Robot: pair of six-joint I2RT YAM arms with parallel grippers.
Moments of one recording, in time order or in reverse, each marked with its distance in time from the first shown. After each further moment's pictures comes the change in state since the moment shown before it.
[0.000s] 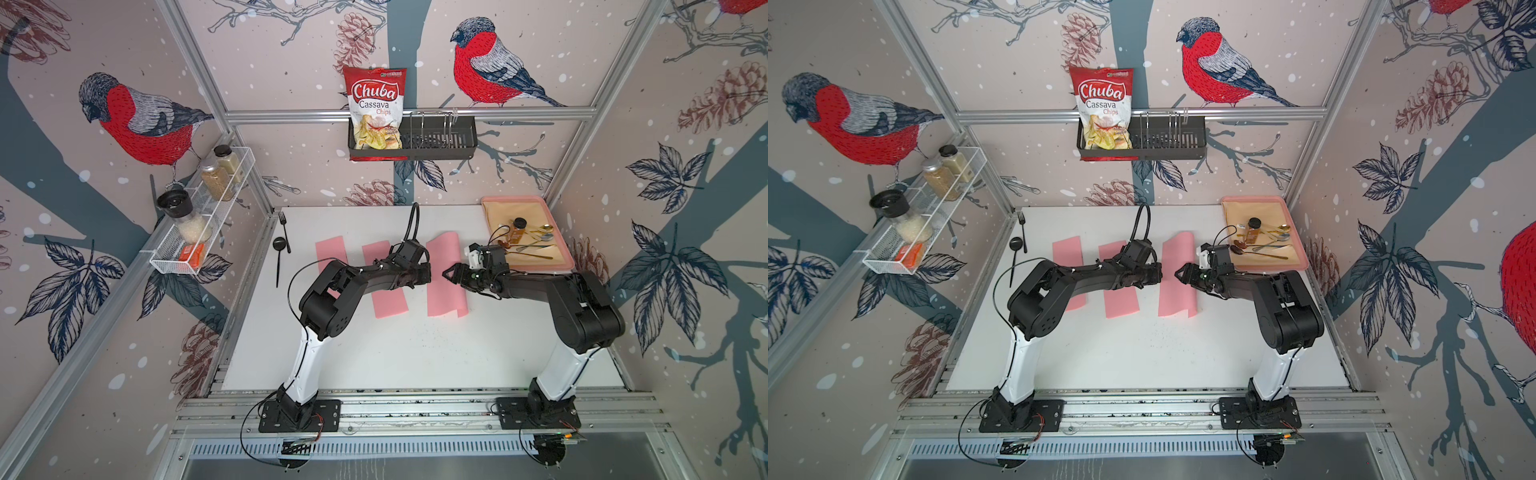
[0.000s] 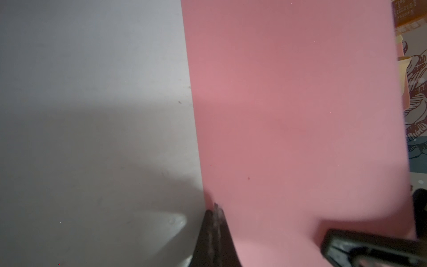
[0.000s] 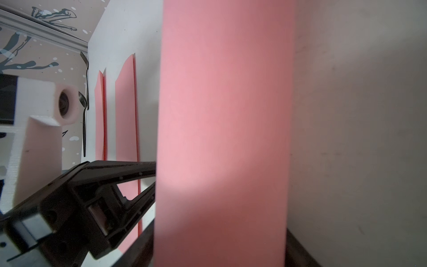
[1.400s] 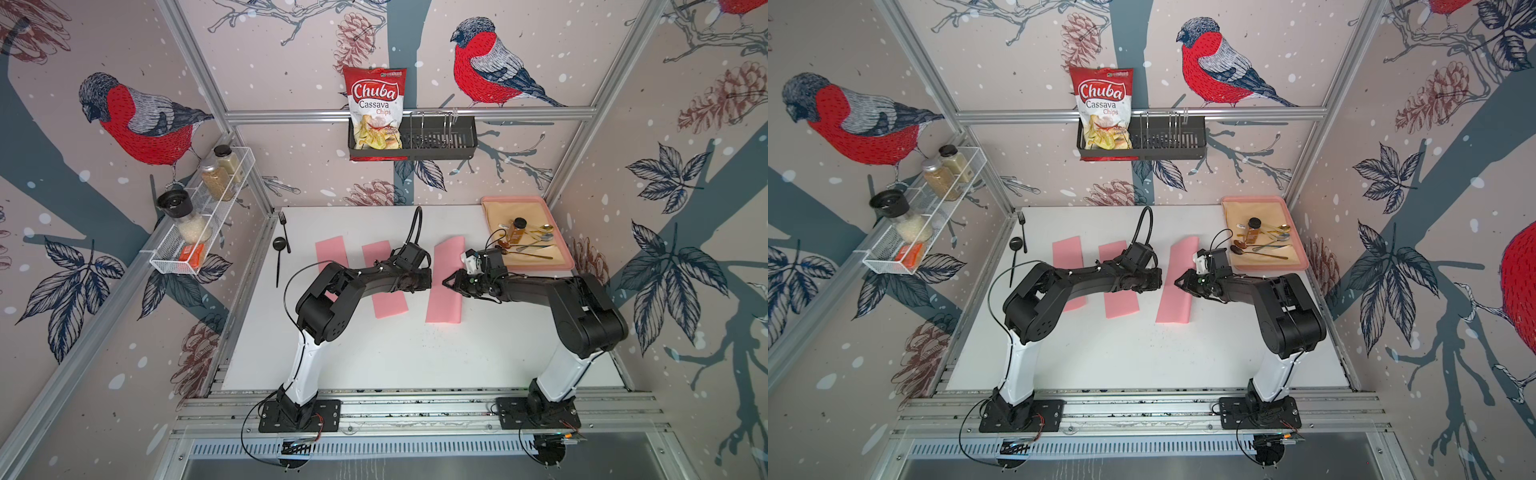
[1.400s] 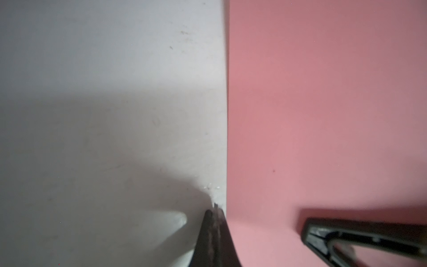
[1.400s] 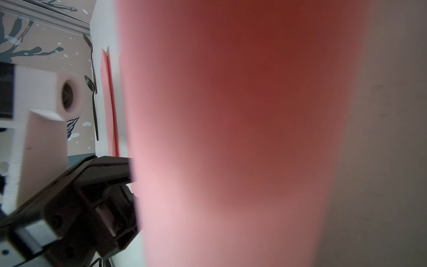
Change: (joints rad) left arm -0.021 -0.062 -0.042 -0.077 0.015 -0.004; right arm 0.025 -0.053 -0.032 -0.043 -0.072 0.049
